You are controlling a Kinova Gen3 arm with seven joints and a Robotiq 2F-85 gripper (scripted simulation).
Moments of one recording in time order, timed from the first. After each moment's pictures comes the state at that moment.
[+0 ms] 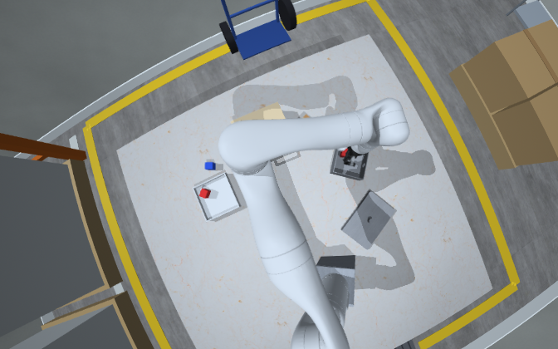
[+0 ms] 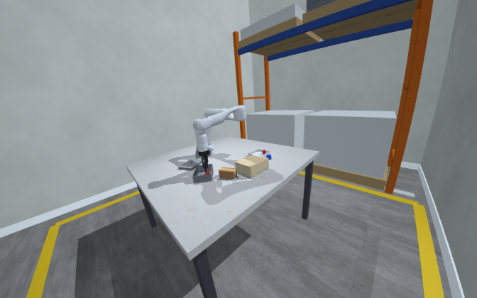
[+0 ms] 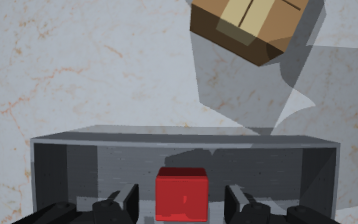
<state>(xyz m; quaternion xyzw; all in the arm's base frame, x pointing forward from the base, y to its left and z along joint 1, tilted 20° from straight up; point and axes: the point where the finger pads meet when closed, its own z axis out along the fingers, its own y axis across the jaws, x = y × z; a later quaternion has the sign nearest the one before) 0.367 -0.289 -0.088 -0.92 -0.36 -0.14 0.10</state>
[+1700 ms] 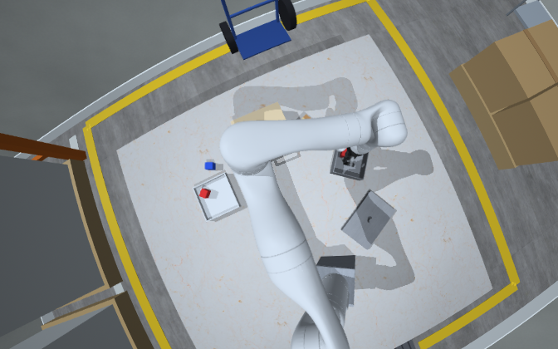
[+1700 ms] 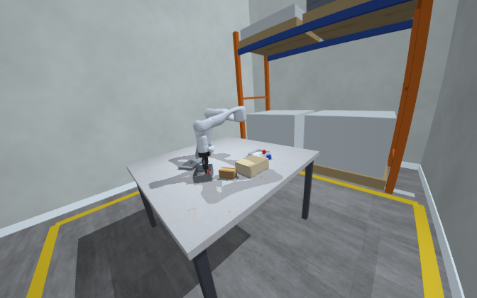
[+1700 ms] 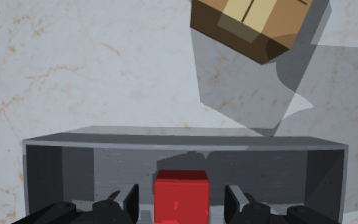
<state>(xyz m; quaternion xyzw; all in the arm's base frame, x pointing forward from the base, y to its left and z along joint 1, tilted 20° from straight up) 0.368 -0.287 -0.096 -0.92 -0.36 -0.14 0.10</state>
